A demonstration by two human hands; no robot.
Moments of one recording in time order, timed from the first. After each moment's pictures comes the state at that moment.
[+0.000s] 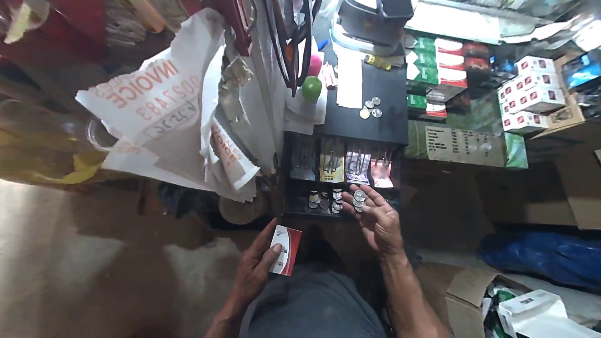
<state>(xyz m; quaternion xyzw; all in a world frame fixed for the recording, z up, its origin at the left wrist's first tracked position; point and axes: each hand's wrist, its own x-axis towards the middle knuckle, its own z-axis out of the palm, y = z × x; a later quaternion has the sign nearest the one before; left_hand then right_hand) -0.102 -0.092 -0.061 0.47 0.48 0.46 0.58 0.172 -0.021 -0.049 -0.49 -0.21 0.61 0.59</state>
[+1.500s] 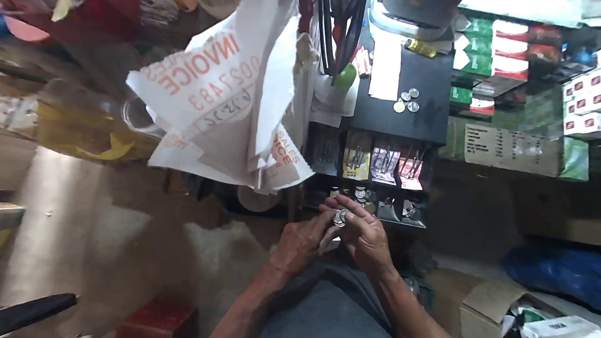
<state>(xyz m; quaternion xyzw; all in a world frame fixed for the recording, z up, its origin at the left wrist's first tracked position) -0.058 -0.046 -0.047 0.78 0.49 0.31 0.25 0.100 -0.037 -0.036 -0.42 -0.19 0.72 0.52</state>
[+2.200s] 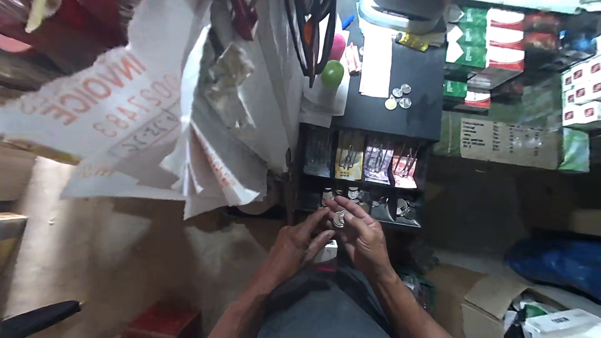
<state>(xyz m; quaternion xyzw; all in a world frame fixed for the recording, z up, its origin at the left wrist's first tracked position) -0.056 -0.045 -0.048 0.69 0.48 0.32 0.43 0.114 -0.035 -0.037 -0.45 -0.18 0.70 0.52</state>
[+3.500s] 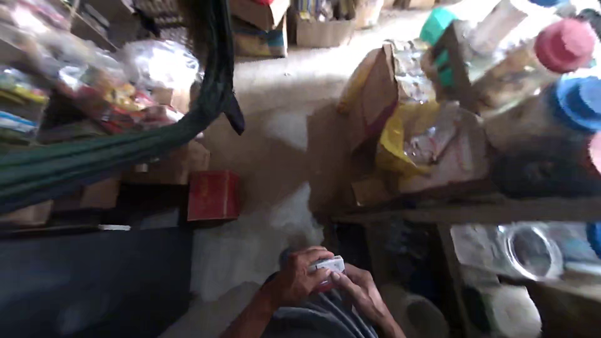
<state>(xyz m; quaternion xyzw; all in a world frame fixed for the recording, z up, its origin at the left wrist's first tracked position) -0.514 -0.323 -0.073 0.20 0.72 0.58 0.31 -0.428 -0.129 -0.081 -0.21 -0.66 0.69 -0.22</state>
